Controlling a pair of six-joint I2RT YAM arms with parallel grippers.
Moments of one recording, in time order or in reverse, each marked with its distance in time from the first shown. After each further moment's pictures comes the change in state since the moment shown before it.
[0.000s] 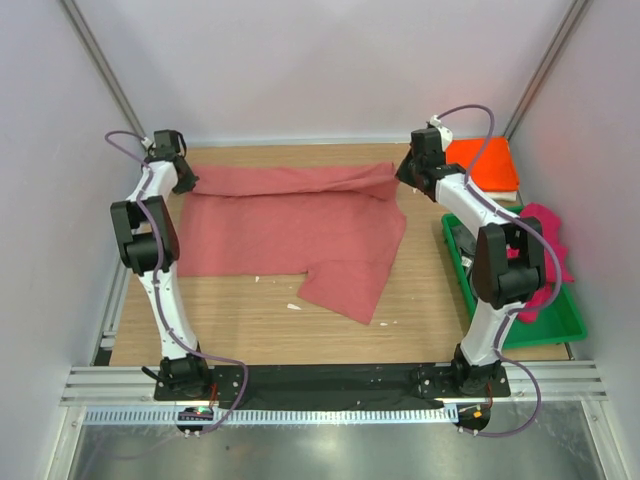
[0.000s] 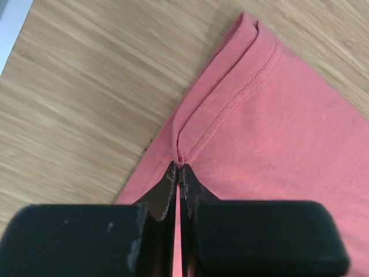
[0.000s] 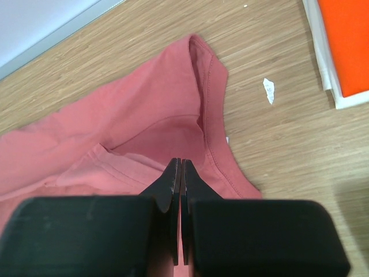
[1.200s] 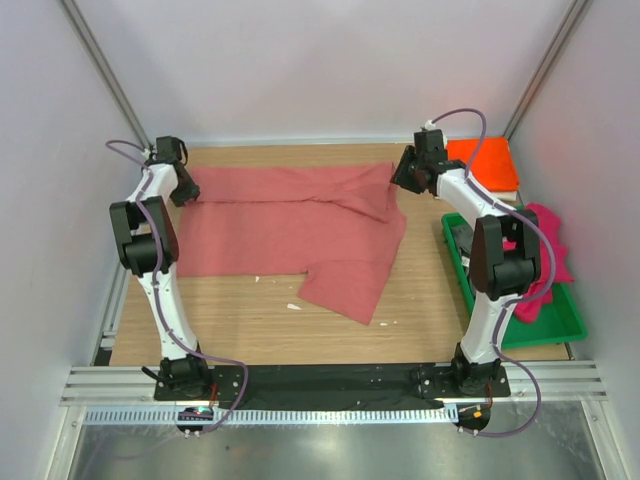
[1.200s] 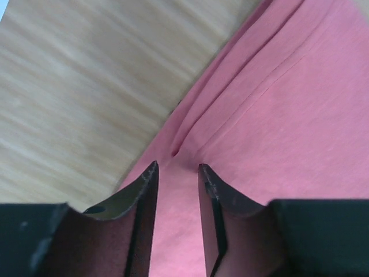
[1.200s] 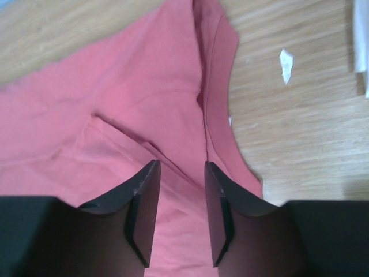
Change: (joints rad) left arm 0.001 -0.022 -0.048 -0.091 -0.031 -0.059; right arm -0.033 0.093 0.085 -0.111 -0.146 -0.051
